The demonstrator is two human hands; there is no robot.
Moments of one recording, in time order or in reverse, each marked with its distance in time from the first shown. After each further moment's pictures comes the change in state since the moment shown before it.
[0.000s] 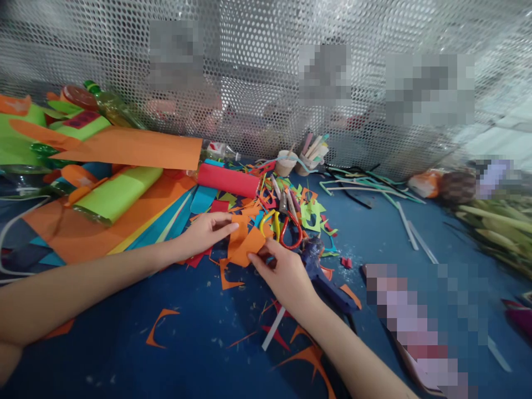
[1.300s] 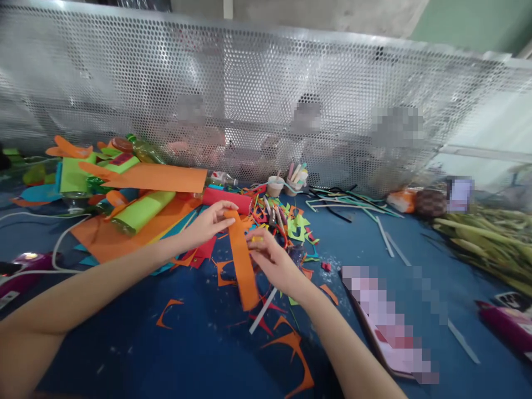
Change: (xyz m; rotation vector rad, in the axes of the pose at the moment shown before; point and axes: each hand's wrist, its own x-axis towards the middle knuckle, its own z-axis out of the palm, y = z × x) left_hand 0.010 0.056 -0.003 0.008 0.119 0.124; right_hand -0.010 -0.018 -0.032 0.520 -0.219 -0.198
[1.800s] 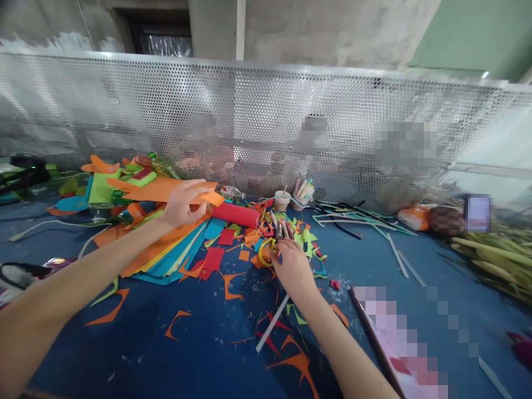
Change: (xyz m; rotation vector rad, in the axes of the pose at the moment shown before) left_hand 0.008 0.013 -0.105 0.870 0.304 0.481; right_hand 0.022 0.030 -0.024 -1.051 0.347 -0.070
